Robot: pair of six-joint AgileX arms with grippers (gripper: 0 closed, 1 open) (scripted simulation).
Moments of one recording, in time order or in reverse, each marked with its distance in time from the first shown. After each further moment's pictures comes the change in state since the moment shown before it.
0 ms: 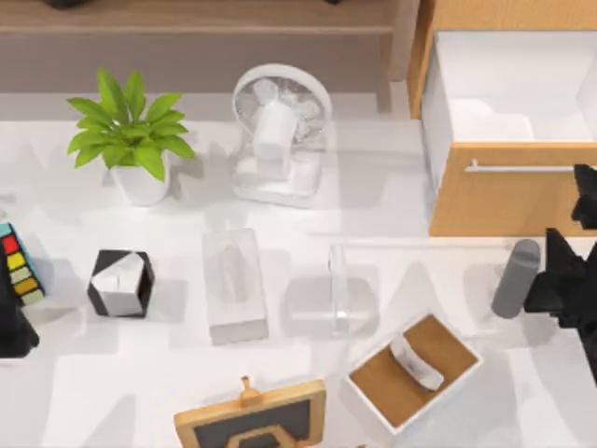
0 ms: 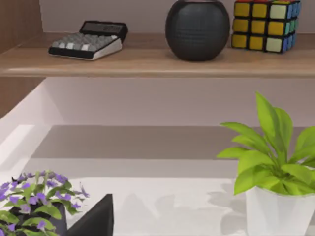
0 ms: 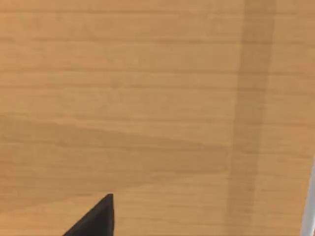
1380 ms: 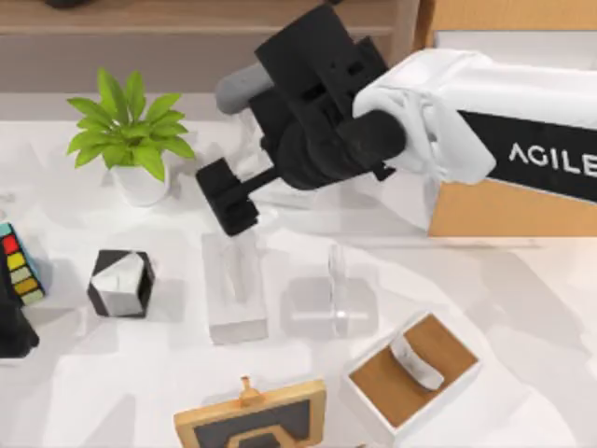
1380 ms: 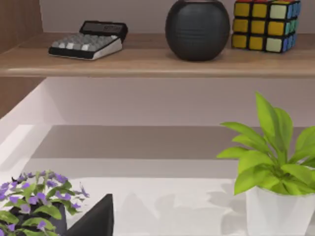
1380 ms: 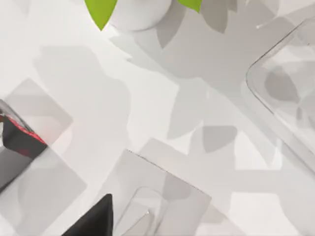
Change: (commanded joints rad) left arm 0.000 0.000 0.000 0.000 0.000 0.000; right arm 0.394 -0.022 1.313 -2.154 -0.350 1.643
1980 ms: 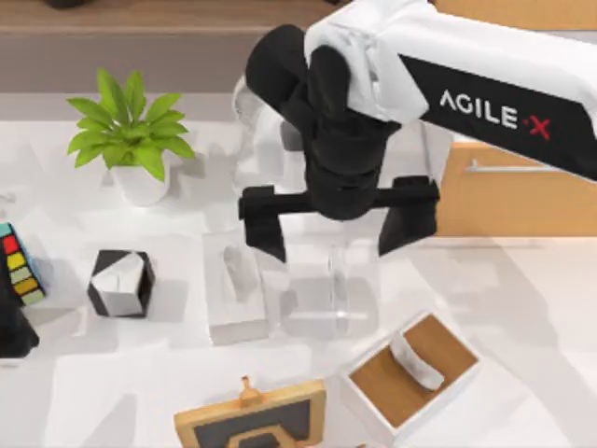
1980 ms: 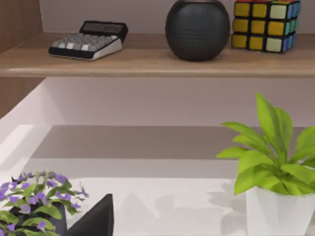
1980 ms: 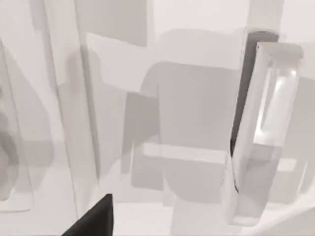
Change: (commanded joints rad) left arm 0.000 0.000 0.000 0.000 0.000 0.000; right arm -0.041 0.219 0.374 -0.781 -0.020 0.529
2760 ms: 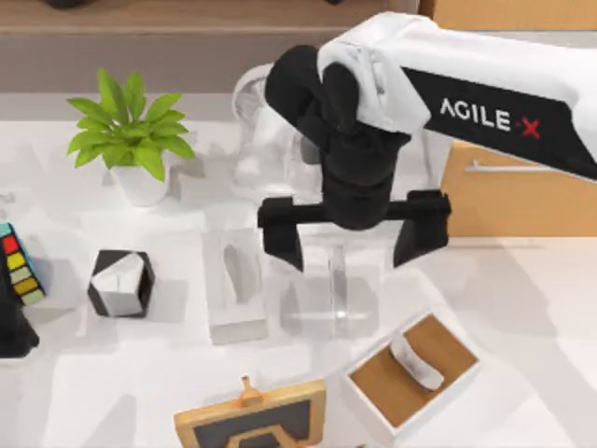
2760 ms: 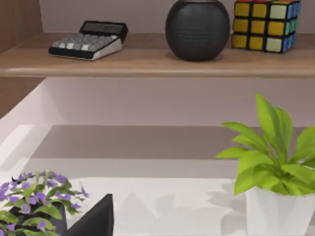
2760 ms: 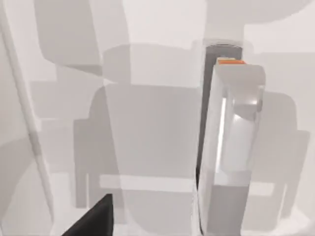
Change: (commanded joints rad) left arm 0.000 0.000 0.000 0.000 0.000 0.000; right arm -0.035 0.031 -0.057 0.039 0.002 0.010
